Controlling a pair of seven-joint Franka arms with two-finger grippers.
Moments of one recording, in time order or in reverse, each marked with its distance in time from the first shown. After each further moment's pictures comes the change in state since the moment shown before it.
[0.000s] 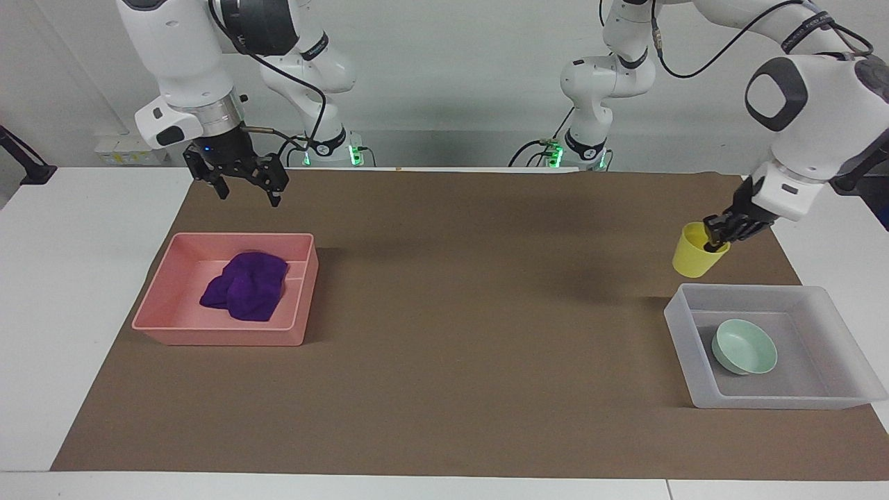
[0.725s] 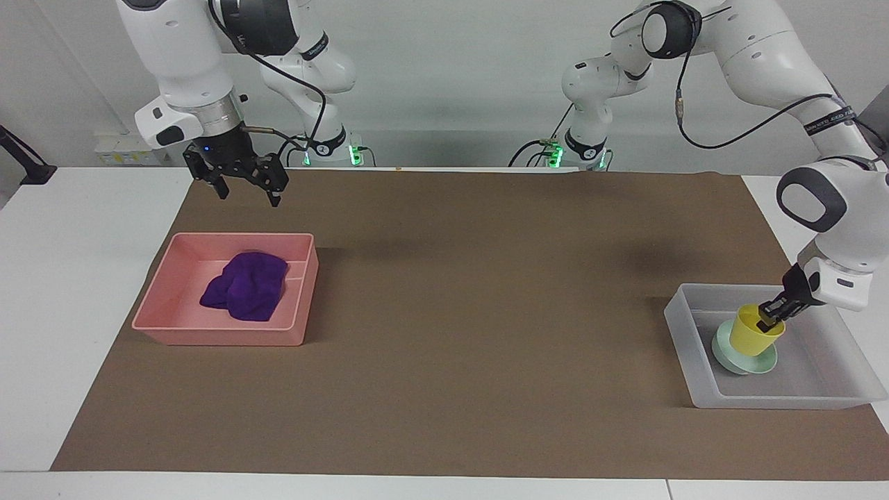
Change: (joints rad) left arm 0.098 0.305 -0.007 0.082 0.014 0.294 0.019; right arm 0.000 0.000 0.000 0.000 0.000 0.000 0.000
